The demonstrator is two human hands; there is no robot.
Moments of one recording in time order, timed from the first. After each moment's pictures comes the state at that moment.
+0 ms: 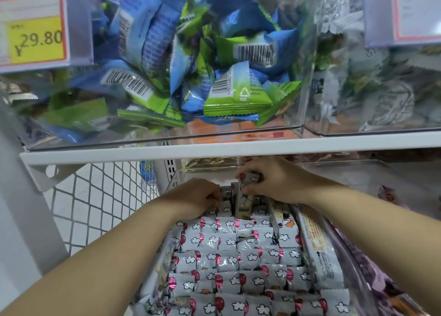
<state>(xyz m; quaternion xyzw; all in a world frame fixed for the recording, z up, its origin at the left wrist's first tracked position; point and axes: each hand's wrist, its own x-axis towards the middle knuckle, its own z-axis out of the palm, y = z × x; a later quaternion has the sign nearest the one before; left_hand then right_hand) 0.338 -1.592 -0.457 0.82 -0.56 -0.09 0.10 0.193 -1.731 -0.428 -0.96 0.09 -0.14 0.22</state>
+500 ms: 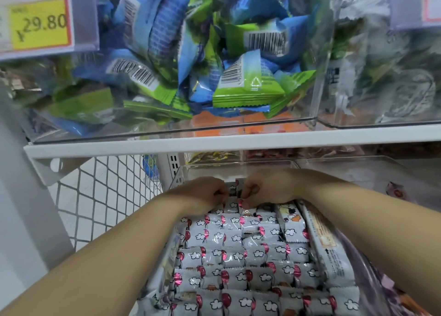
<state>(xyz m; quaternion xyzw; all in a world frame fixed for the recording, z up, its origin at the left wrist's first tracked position) 0.335 -1.597 -0.459 0.82 -0.55 -0.11 0.09 0.218 -1.734 -0.439 -0.98 0.09 0.07 0.16</state>
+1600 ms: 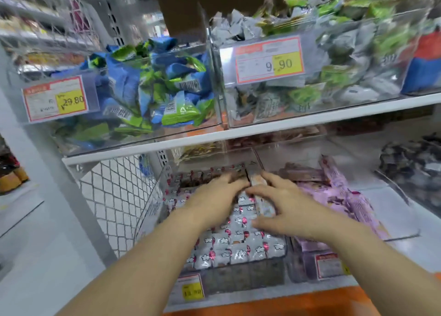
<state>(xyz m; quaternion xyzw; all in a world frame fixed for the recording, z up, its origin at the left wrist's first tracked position) 0.199 -1.583 -0.441 0.81 -0.59 -0.01 0.02 0.052 -1.683 -0.457 -0.96 0.19 -0.10 0.16</state>
